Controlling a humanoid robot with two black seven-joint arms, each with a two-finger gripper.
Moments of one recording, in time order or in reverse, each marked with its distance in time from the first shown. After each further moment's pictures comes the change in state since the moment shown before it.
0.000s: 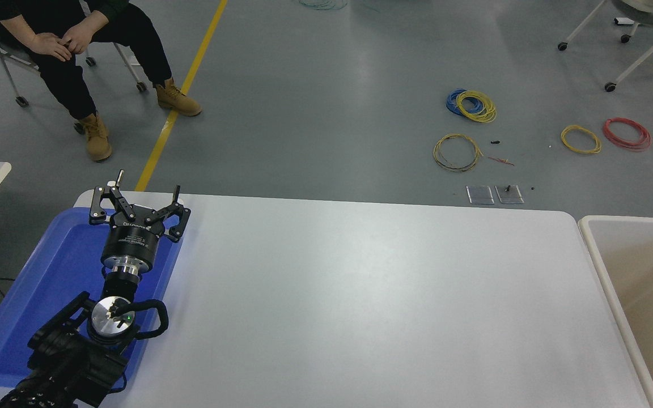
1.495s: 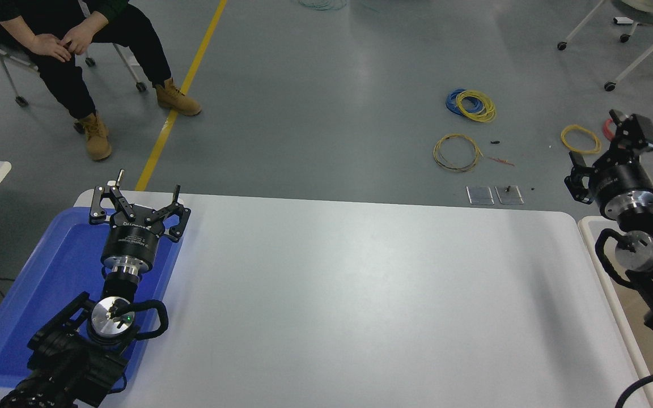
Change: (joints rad) left arm 0.000 0.000 0.000 0.000 0.000 0.000 0.000; right arm -0.035 -0.022 1.329 0.687 -0.017 0.282 0.296
